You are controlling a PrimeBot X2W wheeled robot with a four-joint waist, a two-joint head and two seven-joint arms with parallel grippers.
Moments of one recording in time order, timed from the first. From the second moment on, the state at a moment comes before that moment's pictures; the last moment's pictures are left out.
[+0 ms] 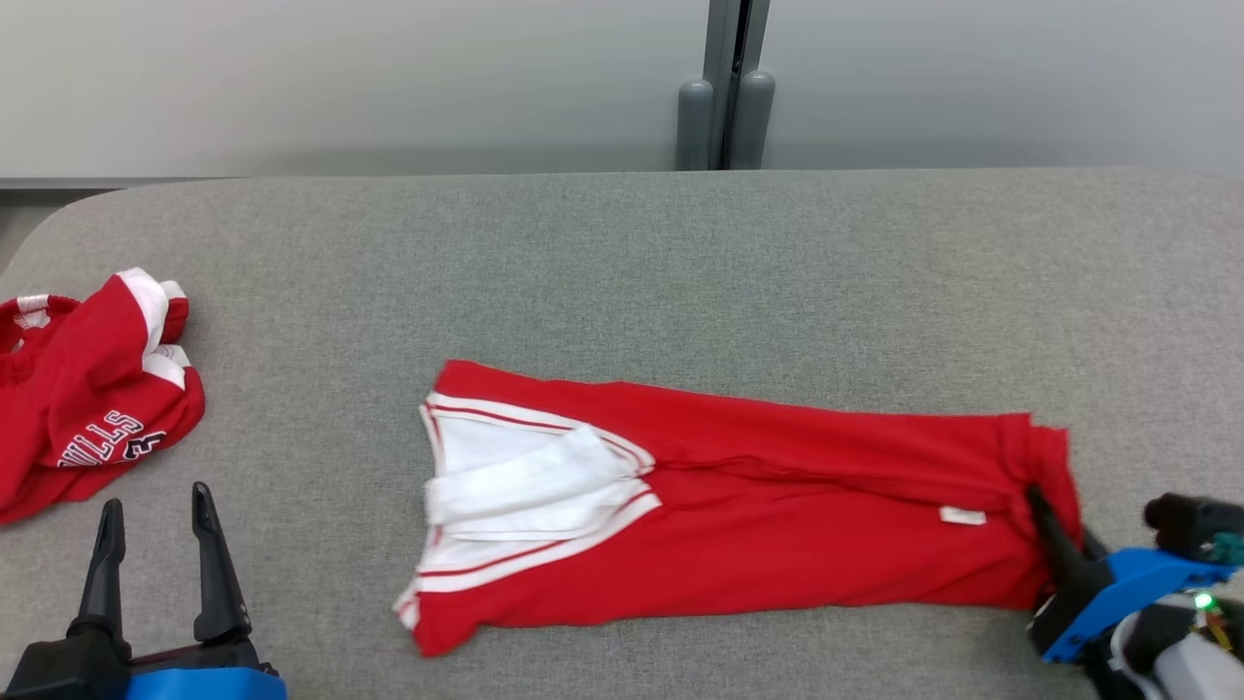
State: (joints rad) left arm 0.06 0.07 0.21 0.08 -0.10 -0.11 -0.26; right arm -0.26 -0.29 0.16 0.66 0.60 0.13 -0.12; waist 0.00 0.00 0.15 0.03
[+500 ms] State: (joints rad) left arm 0.07 0.06 0.22 0.08 -0.08 -0.11 -0.26; right arm -0.28 -0.44 0.07 0.67 0.60 0.13 -0.06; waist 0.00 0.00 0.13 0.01
